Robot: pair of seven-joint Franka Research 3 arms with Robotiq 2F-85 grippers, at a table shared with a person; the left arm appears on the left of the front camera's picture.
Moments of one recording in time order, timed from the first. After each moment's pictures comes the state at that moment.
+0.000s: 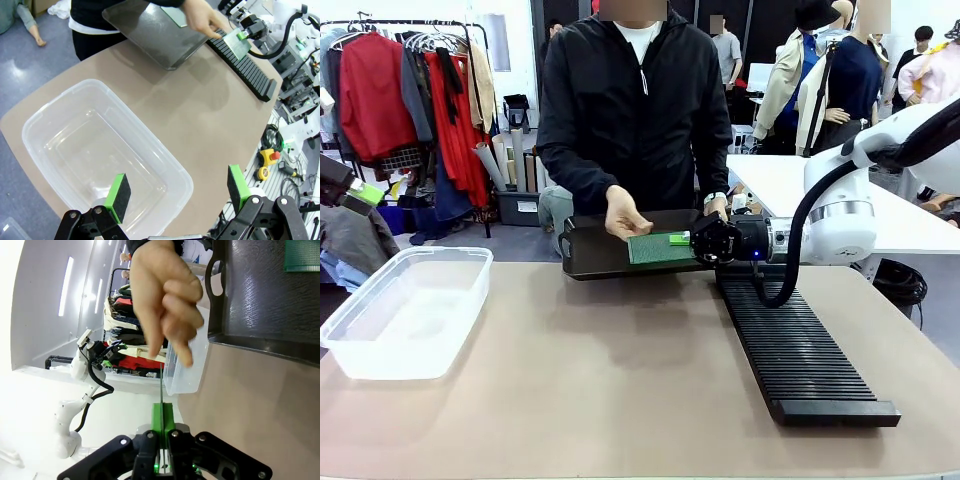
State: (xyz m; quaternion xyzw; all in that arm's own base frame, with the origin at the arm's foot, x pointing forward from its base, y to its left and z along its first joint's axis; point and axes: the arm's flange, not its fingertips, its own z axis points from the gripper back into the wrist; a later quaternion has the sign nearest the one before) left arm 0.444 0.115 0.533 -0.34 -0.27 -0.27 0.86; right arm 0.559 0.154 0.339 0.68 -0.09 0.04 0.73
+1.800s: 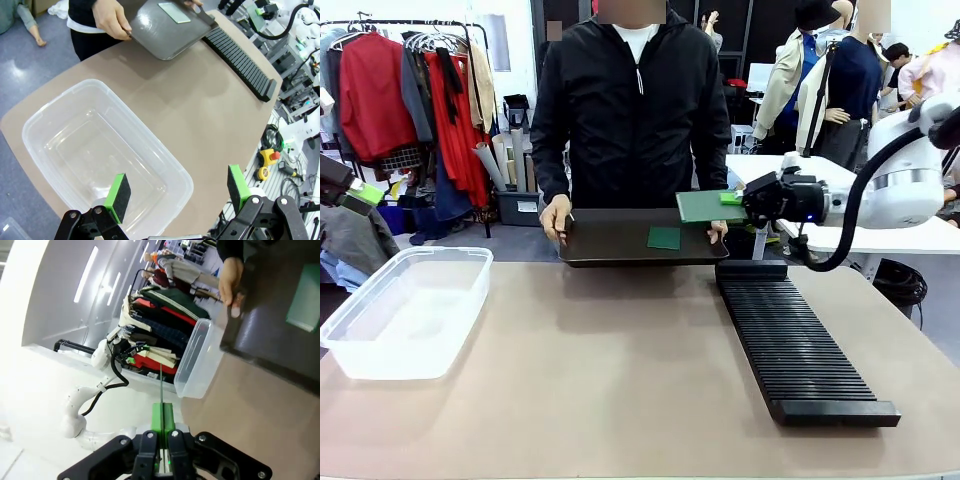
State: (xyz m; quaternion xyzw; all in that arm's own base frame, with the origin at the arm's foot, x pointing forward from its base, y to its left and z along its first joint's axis) left arm 0.444 0.115 0.533 -0.34 -0.27 -0.27 0.86; right arm 0.584 0.049 0.411 0.68 -0.16 0.10 0.70
